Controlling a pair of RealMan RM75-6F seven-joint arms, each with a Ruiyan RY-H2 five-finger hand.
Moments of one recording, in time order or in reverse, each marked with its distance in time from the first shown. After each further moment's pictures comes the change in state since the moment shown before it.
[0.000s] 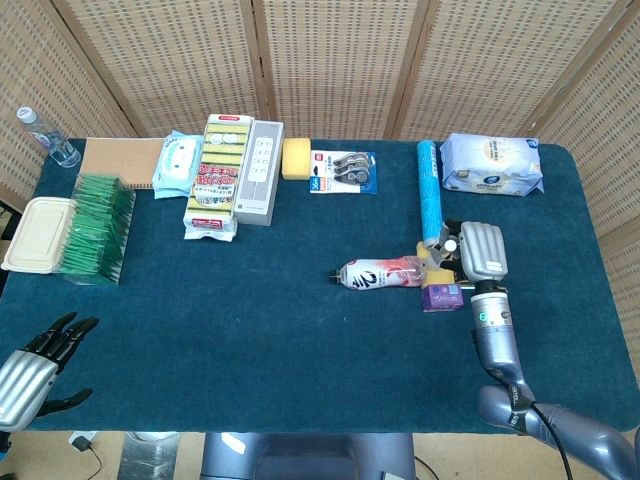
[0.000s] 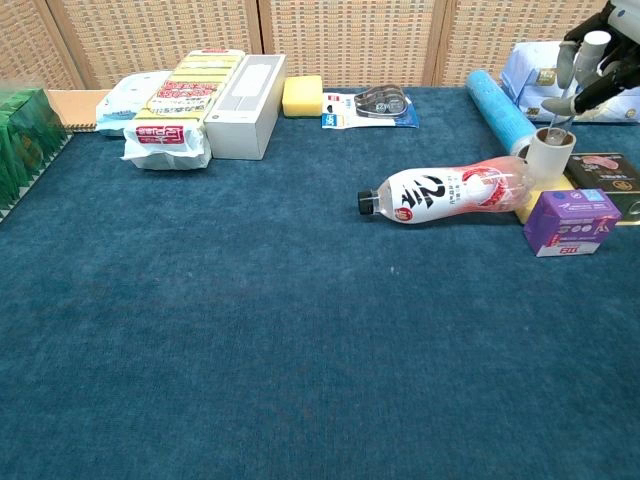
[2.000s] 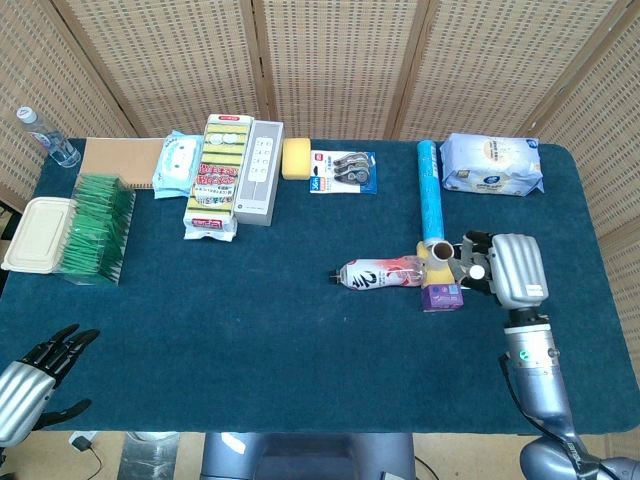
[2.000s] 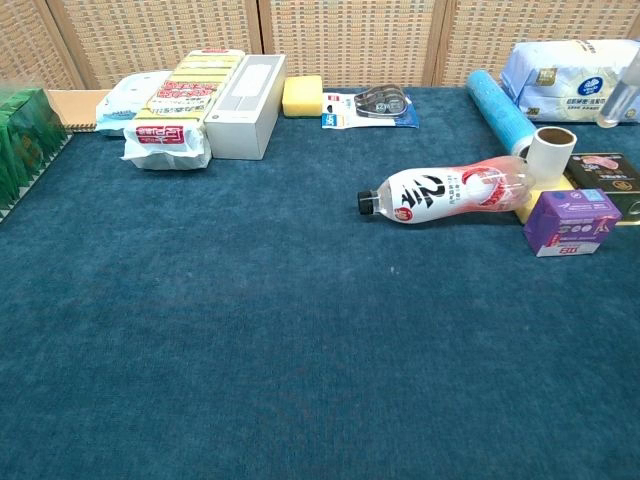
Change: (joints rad) left arm 0.027 -0.002 0.024 0.033 0.070 0.082 -0.006; right arm -0.158 0.361 -0.006 -0.602 -0.094 0.162 -0.067
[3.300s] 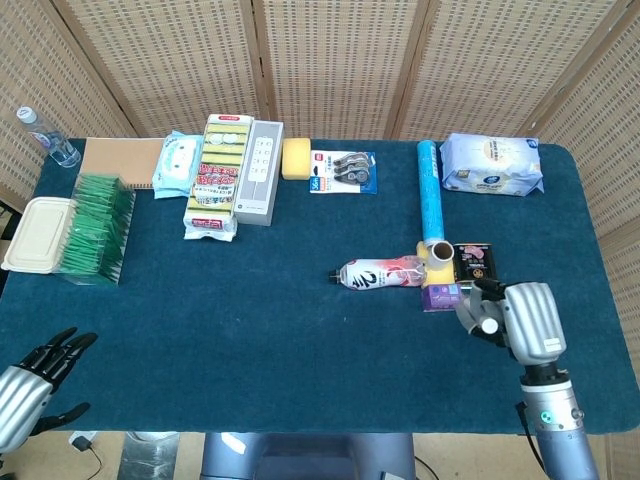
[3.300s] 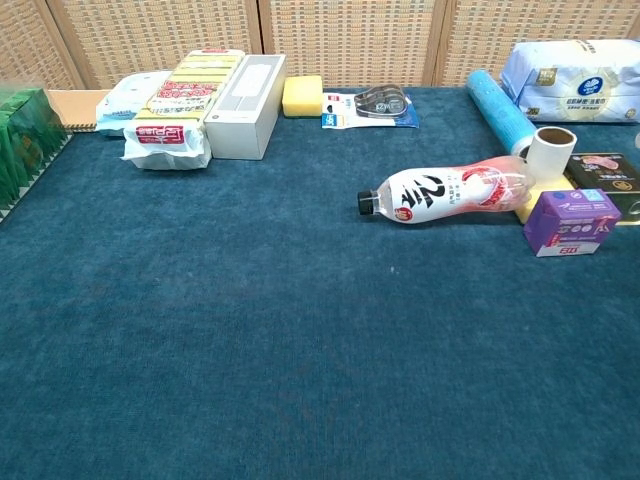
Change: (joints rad) left arm 0.014 -0.004 0.002 0.013 0.010 0.027 0.000; right arm -0.166 0.059 -0.128 -0.131 -0.261 0.120 0.030
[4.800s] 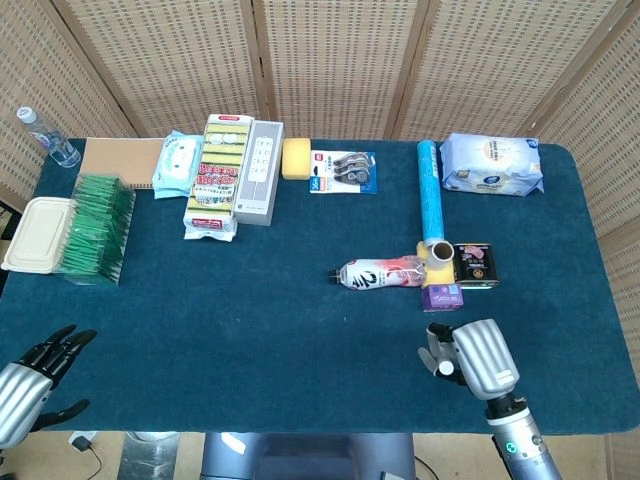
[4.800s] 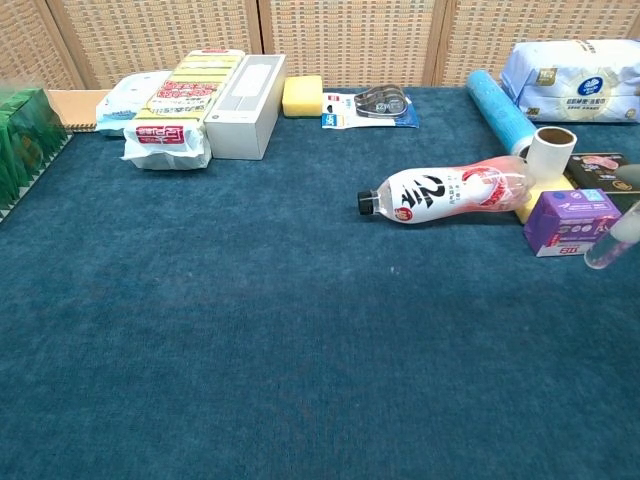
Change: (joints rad) left arm -0.005 0.000 -0.004 -0.003 -0.005 -0.012 -0.003; right arm -0.028 -0.136 -0.188 0.089 -0.185 -0.039 -0.070
